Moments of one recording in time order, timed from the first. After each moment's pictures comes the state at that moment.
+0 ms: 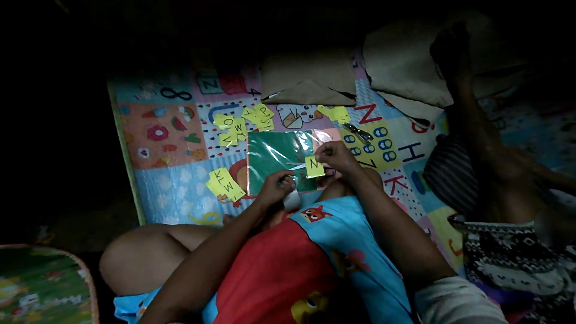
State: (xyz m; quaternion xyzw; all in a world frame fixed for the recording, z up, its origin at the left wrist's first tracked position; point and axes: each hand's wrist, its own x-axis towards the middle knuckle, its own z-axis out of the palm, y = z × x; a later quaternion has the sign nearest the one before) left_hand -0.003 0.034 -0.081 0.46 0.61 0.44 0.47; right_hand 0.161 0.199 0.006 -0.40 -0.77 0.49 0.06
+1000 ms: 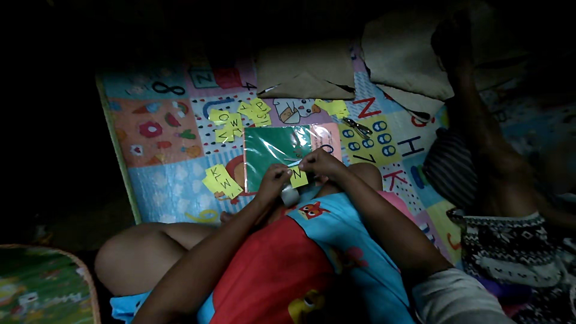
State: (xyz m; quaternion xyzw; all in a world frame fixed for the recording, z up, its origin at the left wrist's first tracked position) left_hand 0.009 0.034 -0.069 0.37 0.64 0.50 0.46; right_hand 0.145 0.176 -0.002 -0.36 -0.76 0.54 -0.07
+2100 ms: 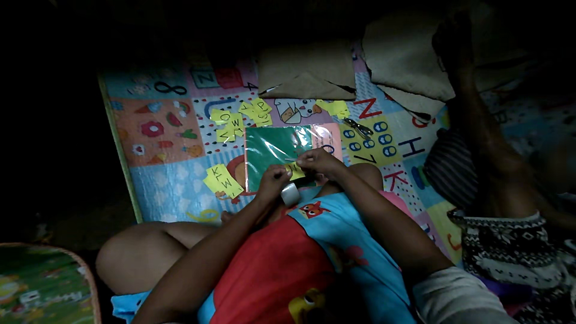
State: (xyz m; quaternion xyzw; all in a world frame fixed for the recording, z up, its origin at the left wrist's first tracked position) left_hand 0.007 0.034 -0.073 0.36 0.65 0.49 0.45; right_hand 0.140 0.172 -0.004 -0.38 -0.69 0.61 -0.02
